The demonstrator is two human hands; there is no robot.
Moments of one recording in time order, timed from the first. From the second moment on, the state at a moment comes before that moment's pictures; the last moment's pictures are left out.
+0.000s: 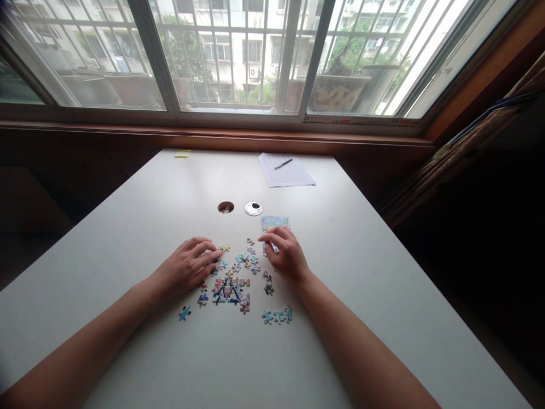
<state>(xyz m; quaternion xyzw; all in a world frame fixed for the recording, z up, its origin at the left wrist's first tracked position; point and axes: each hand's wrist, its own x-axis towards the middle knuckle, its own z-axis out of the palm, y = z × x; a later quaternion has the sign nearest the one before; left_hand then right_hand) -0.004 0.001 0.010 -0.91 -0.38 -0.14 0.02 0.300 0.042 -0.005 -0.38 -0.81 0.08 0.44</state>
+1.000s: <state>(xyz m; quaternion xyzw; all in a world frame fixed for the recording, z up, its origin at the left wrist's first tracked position) -0.025 0.010 0.008 -0.88 -0.42 -0.23 0.03 0.302 0.042 -0.007 -0.38 -0.81 0.09 0.44</state>
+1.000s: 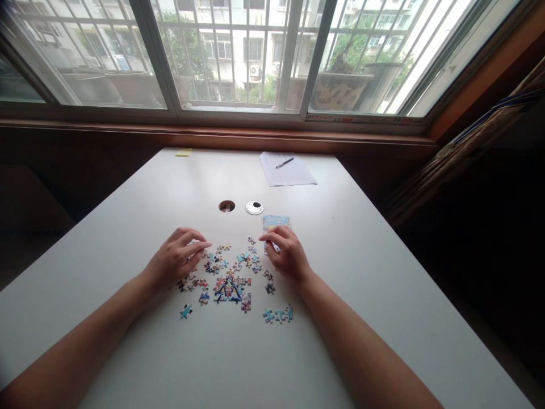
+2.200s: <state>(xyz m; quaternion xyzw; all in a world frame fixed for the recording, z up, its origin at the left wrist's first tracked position) -0.061 0.018 0.024 -0.85 -0.45 -0.27 0.04 0.302 0.041 -0.007 -0.39 -0.80 0.08 0.44</state>
